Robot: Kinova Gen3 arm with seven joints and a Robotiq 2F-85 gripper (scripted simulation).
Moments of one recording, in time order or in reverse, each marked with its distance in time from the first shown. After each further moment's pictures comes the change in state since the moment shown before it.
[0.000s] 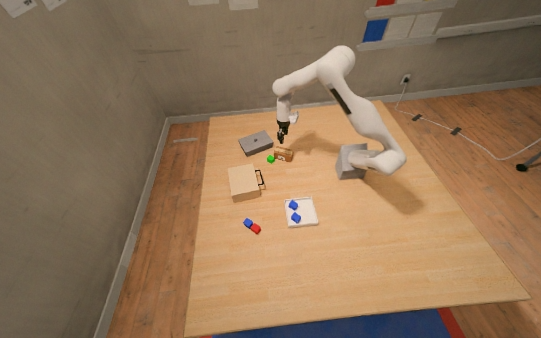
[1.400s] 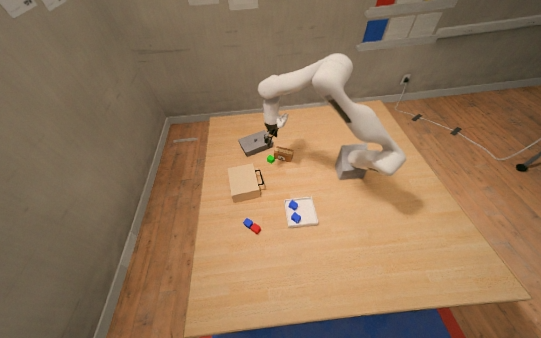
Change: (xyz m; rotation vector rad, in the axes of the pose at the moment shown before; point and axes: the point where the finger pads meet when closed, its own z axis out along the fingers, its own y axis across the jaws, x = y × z) arm -0.039 0.080 -0.038 0.029 -0.019 0.073
